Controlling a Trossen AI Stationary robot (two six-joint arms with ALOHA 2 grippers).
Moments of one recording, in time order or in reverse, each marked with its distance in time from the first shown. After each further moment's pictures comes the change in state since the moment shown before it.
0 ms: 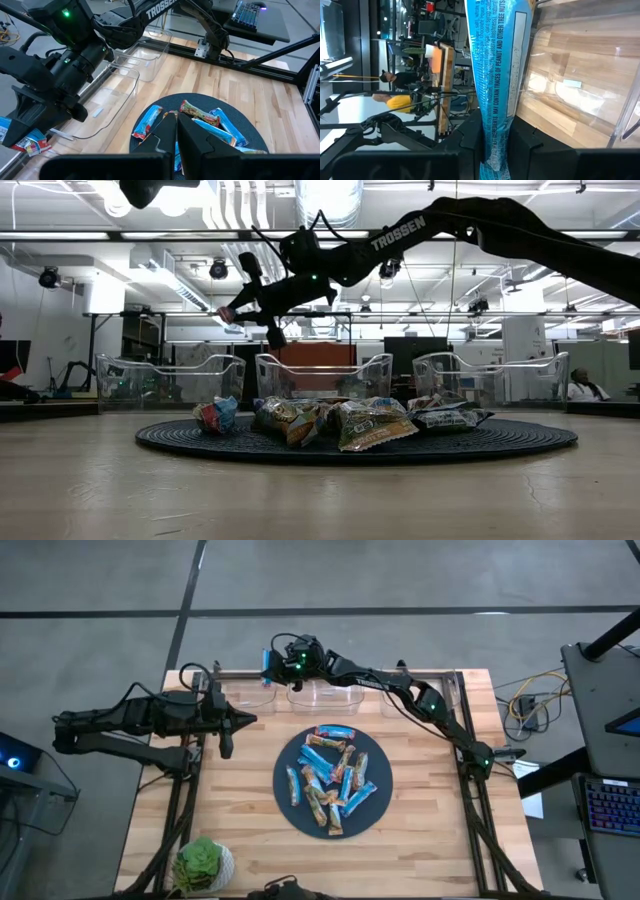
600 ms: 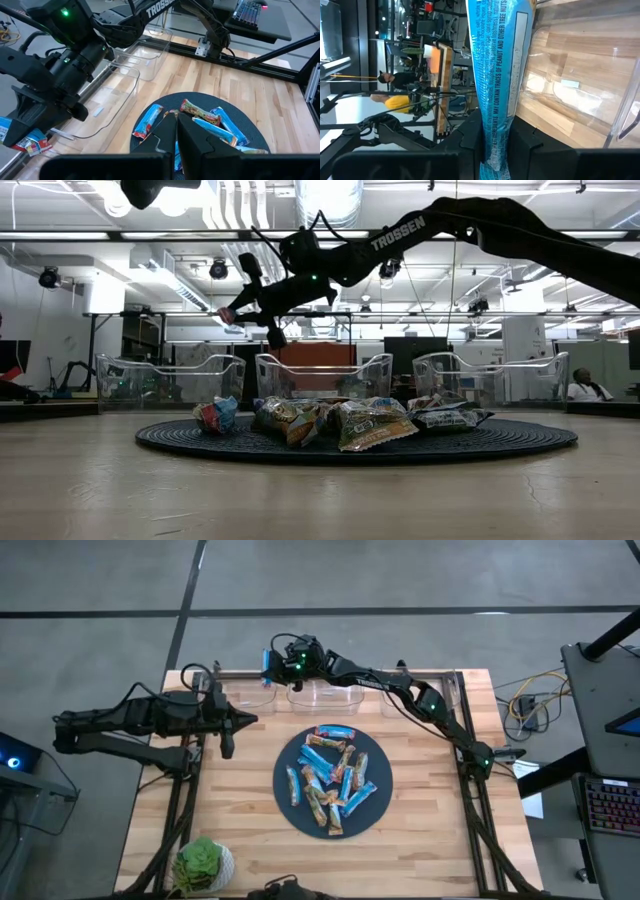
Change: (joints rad) left arm 0.000 0.010 0.000 0.000 -0.003 0.001; right arm 0.000 0.000 0.000 -0.008 0.003 -0.007
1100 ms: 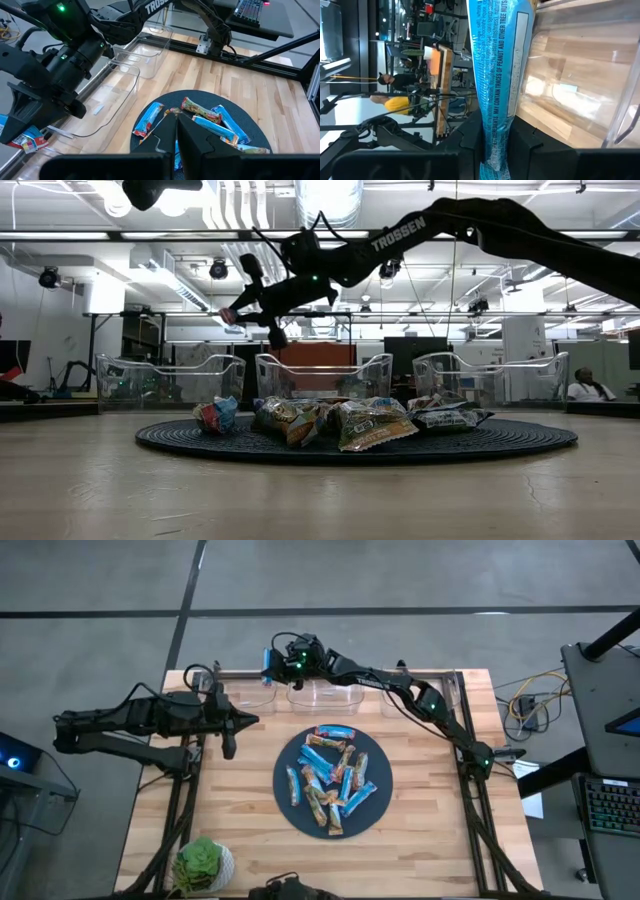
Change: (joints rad) left arm 0.000 0.011 0.000 0.000 0.000 -0.001; right arm -0.009 0.000 0.000 0.003 0.003 -0.006
